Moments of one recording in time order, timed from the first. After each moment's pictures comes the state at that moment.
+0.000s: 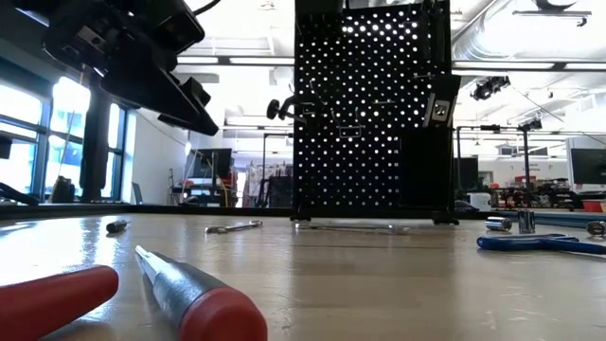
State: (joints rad) left arm -0.20 1.26 0.54 0.11 0.01 -0.07; right arm -0.16 1.64 1.91 -0.53 0.53 -0.14
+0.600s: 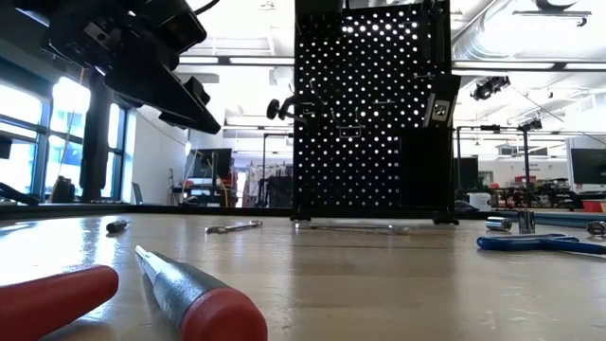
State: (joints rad) left arm -0.20 1.26 0.54 0.12 -0.01 -0.10; right arm -0.17 1.63 1.91 -0.54 0.51 -0.11
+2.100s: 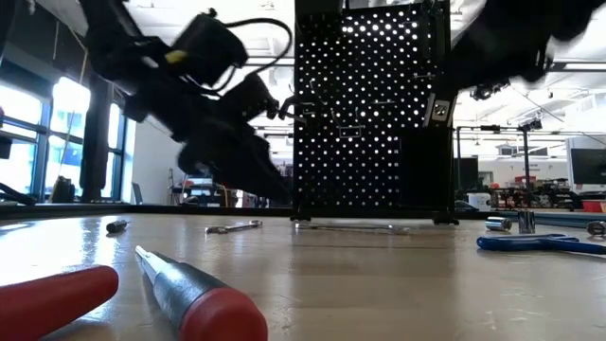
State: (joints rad) left arm -0.03 1.76 0.68 0.46 -0.02 0.16; right arm 0.65 1.49 0.86 -0.29 0.79 0.90
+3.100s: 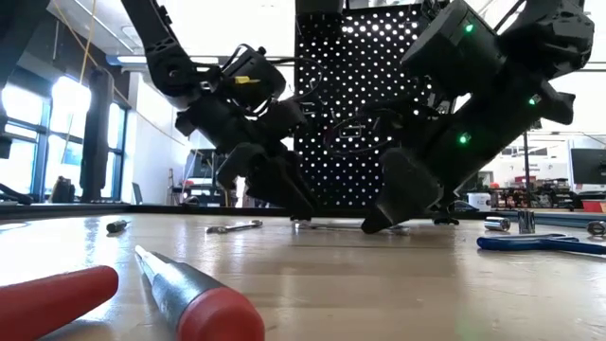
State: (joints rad) left arm 0.15 1.89 0.86 0.32 0.22 0.38; right arm 0.28 1.85 0.73 0.21 0.58 0.58
